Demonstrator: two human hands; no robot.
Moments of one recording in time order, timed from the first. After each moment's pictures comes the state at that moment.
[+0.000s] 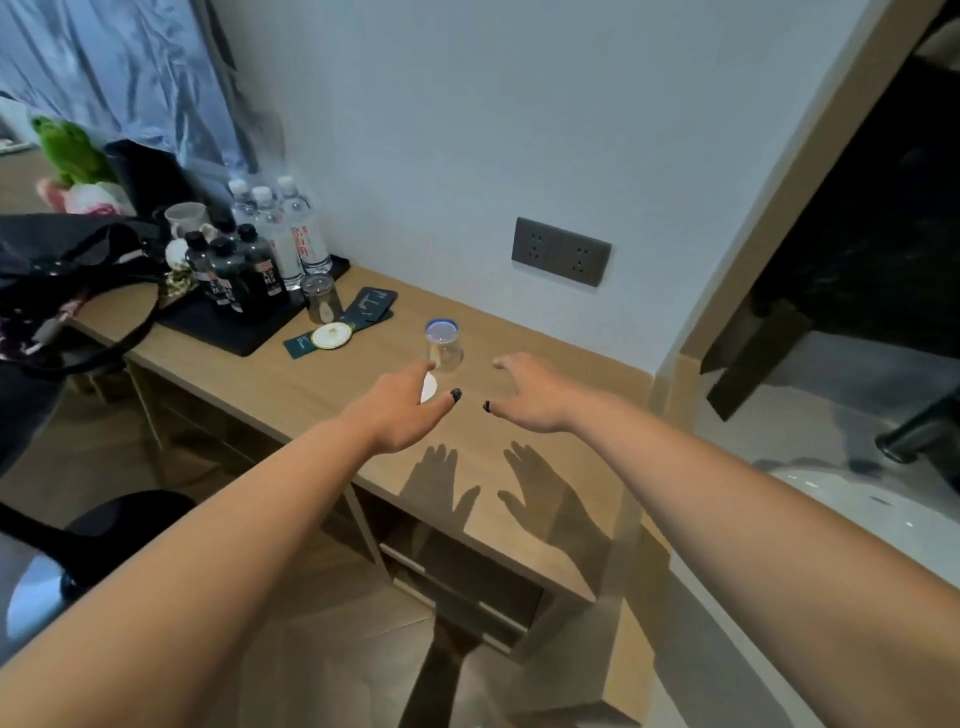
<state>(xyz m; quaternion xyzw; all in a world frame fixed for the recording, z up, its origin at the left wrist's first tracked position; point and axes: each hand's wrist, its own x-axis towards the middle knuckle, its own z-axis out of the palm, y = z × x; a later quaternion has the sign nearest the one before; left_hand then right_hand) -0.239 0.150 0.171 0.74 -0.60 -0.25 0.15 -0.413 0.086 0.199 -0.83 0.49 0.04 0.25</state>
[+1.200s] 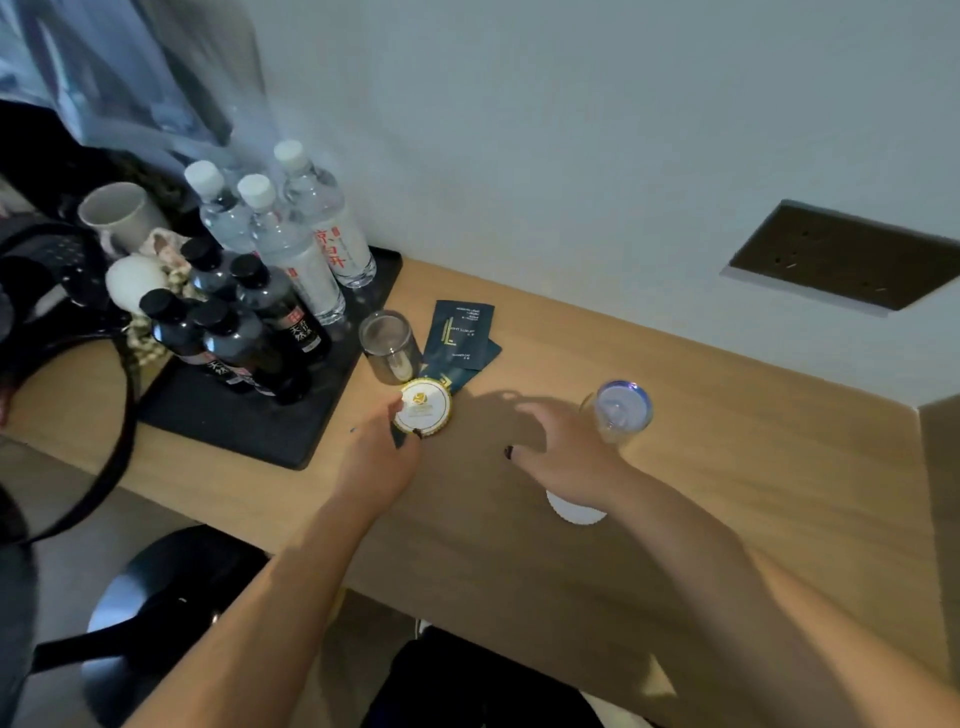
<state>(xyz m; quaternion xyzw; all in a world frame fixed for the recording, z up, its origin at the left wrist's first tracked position) 0.065 -0.048 0.018 0.79 -0.46 -0.34 0.21 -0.149 -0.087 0.060 -0.70 0.56 -0.02 0.45</state>
